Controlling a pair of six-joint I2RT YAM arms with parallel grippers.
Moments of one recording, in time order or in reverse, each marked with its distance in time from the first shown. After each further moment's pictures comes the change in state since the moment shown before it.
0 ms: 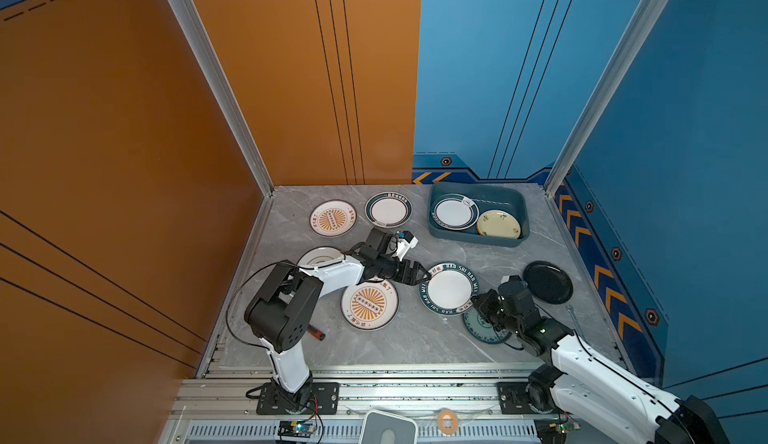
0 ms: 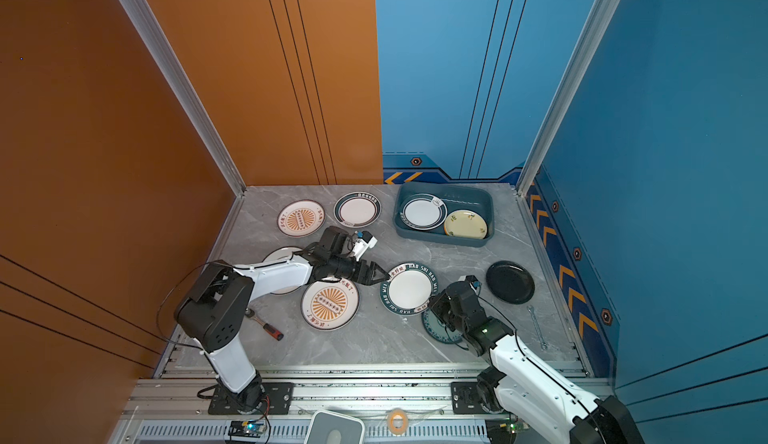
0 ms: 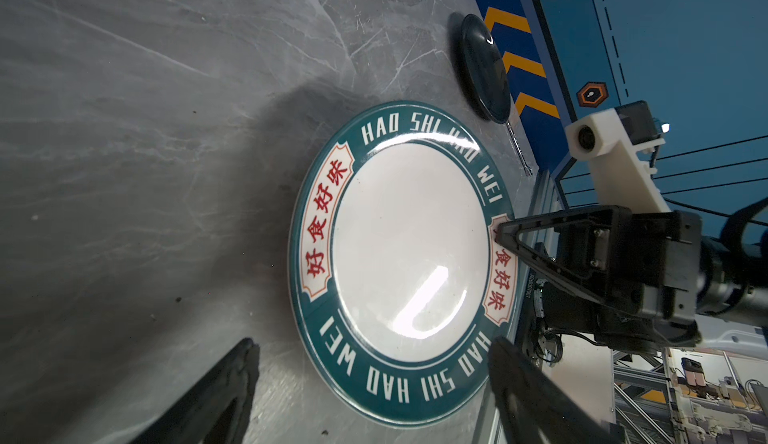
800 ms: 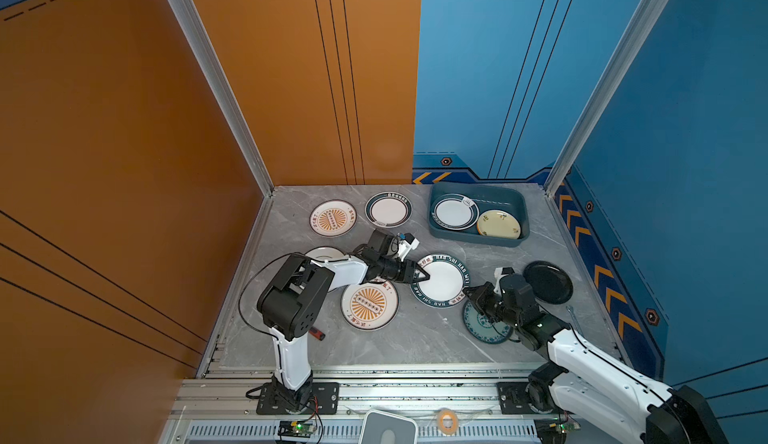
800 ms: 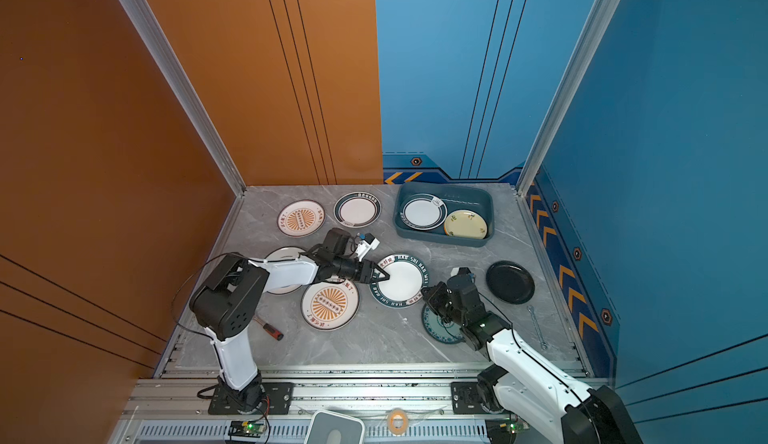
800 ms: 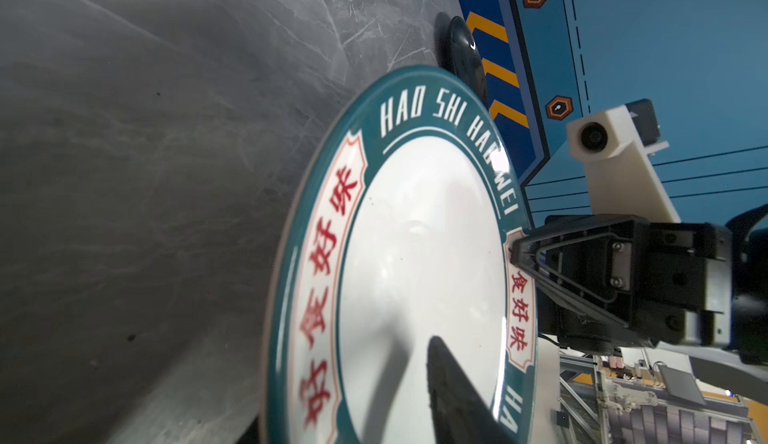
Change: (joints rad) left arm 0.006 0.098 0.005 0.121 0.110 -0.102; right arm -0.018 0.075 0.025 0.152 -0.121 0.001
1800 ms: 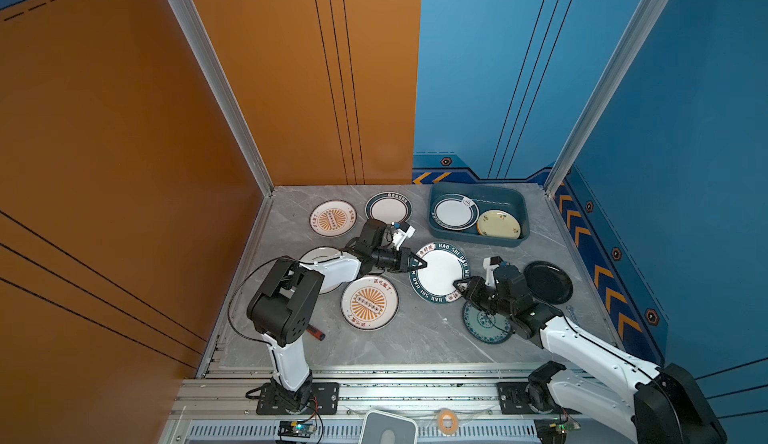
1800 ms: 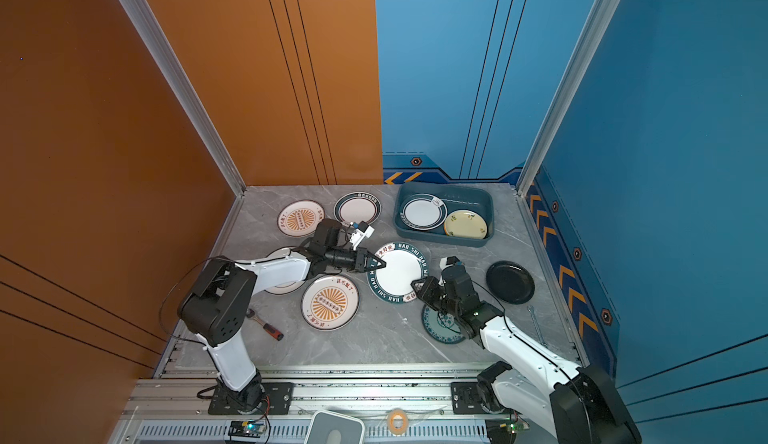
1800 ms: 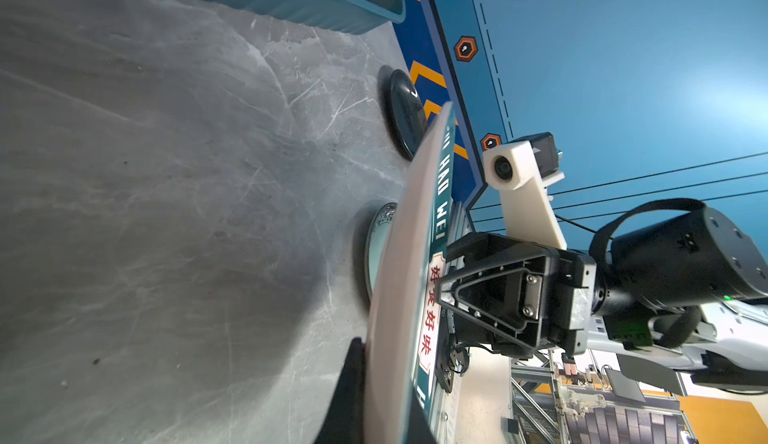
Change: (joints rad) left arm 0.036 -0.069 0.010 0.088 0.103 -0.142; right arm 0.003 0.116 0.090 0.032 -0.082 -0.200
